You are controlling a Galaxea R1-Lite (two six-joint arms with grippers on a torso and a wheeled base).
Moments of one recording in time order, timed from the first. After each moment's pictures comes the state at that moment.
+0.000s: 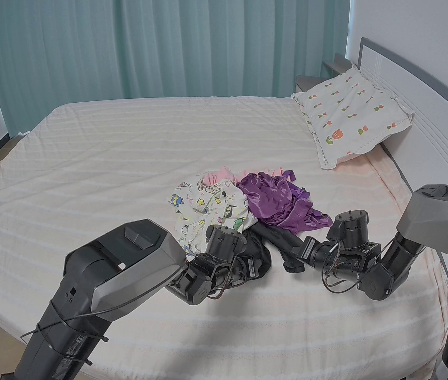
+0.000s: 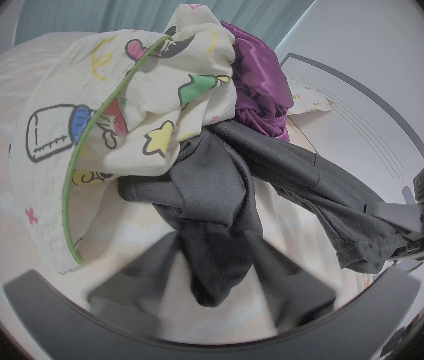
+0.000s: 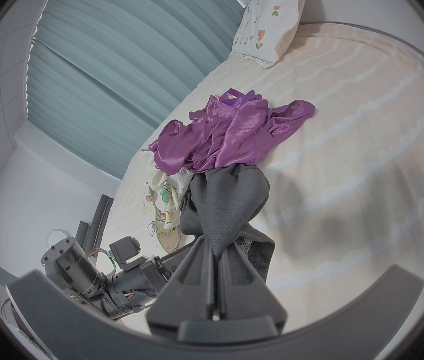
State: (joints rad) left arm -0.62 2.66 -1.48 -0.58 0.00 -0.57; right arm 0.42 2.26 -0.76 -0.99 0.06 0.79
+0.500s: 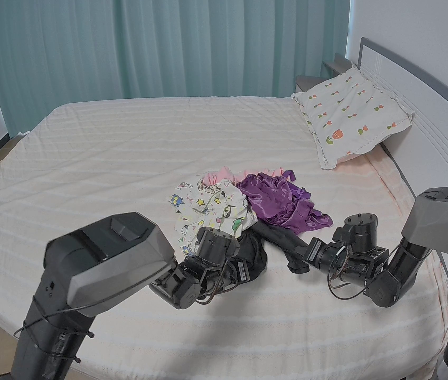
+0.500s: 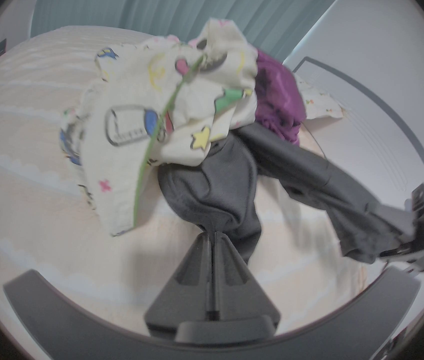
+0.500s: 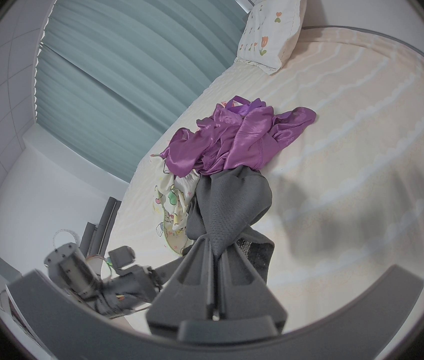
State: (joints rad) left arm -0.62 2.56 -1.30 -0.59 0.05 -0.64; right arm 0.41 2.24 -0.67 -1.12 0.08 0.79
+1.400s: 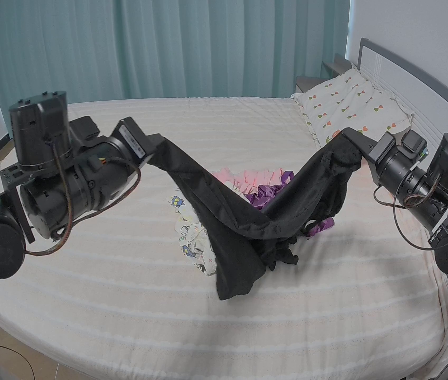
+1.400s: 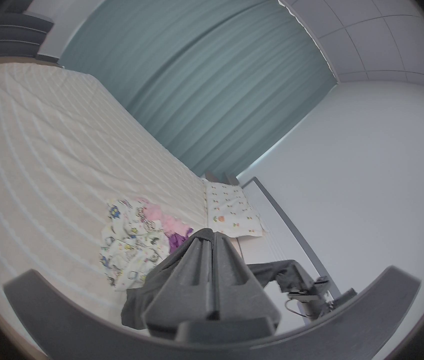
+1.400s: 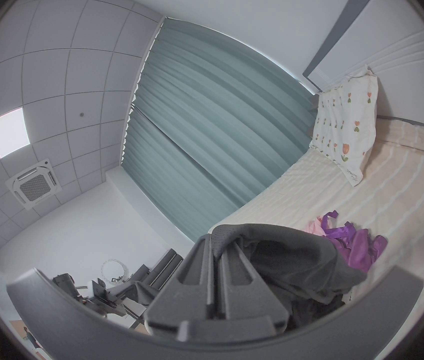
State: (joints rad) left arm -0.55 1.57 -0.90 -0.61 0.13 -0.81; right arm 0.34 1.74 -0.67 -1.28 0.15 0.79
